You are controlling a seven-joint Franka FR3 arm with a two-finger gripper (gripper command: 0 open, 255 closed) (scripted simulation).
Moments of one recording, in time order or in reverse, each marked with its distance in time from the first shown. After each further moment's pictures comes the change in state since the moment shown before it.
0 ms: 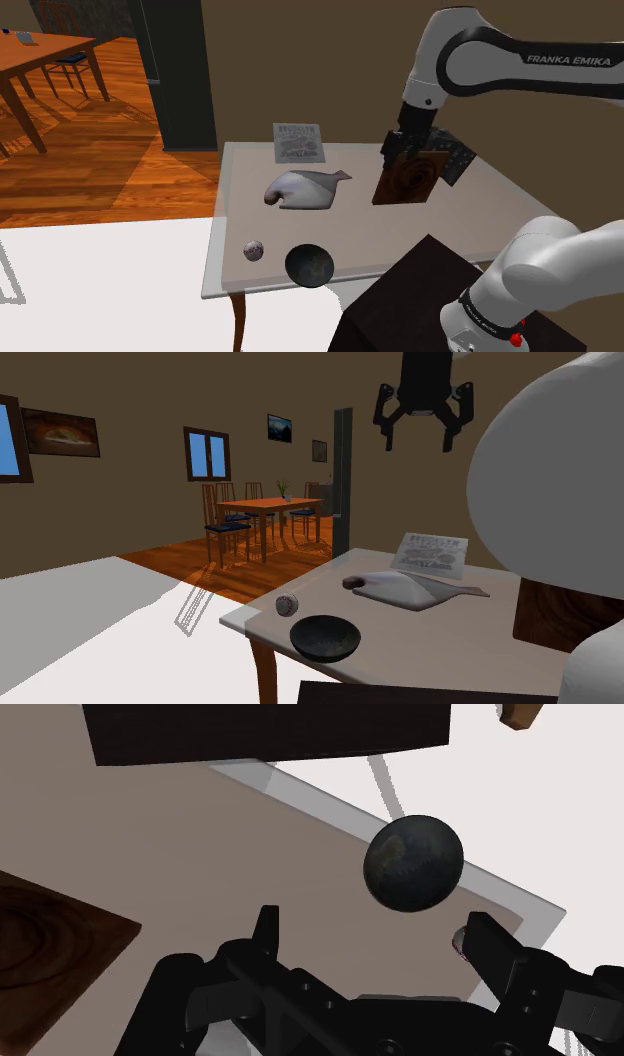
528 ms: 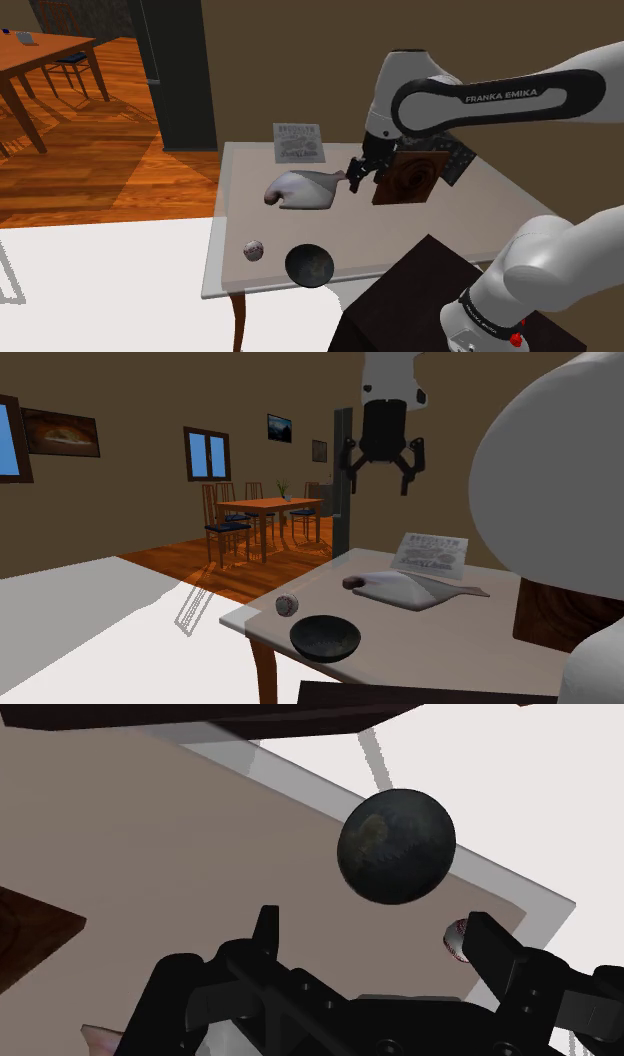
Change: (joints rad) arm 0.029 0.173 0.107 -0.065 0.036 0.264 0.097
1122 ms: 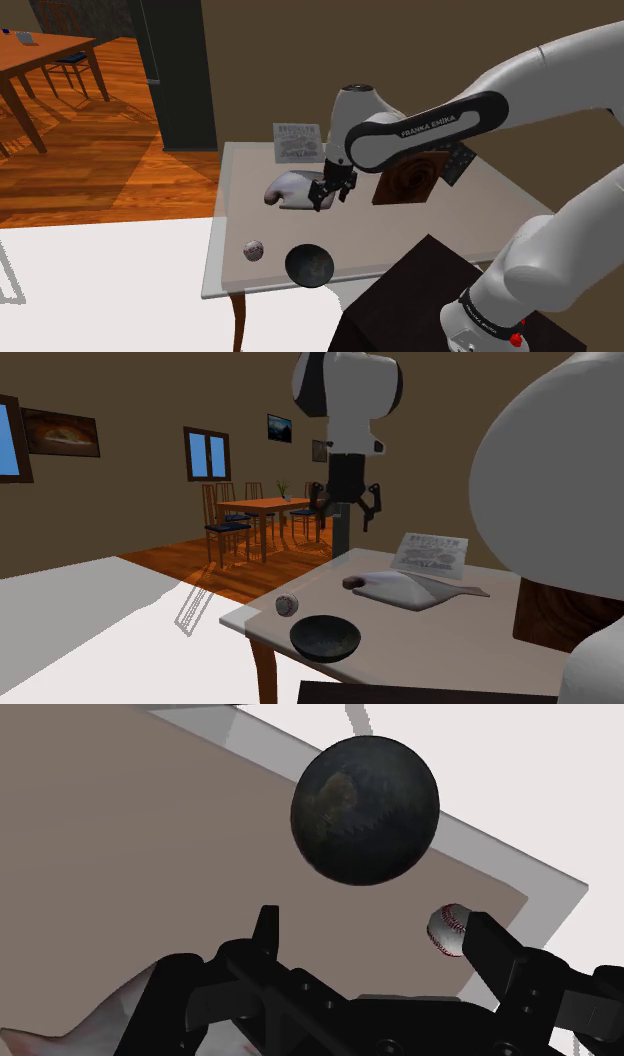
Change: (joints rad) arm 0.011 0.317 0.110 0.070 -0.048 0.269 0.141
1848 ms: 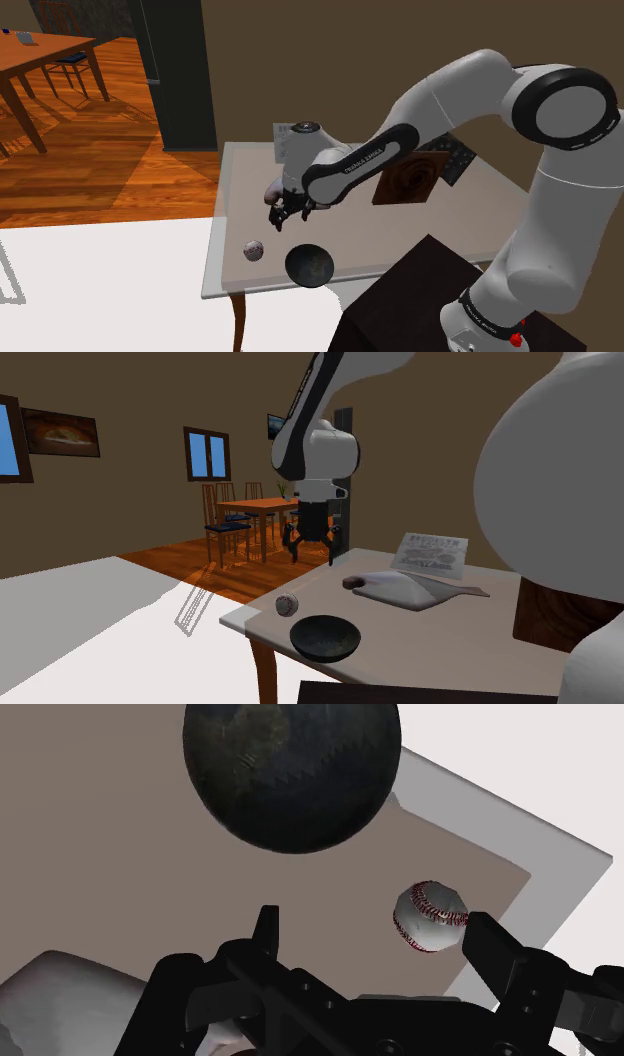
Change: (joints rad) arm 0.067 0.443 0.026 0.232 -0.231 0.206 0.250
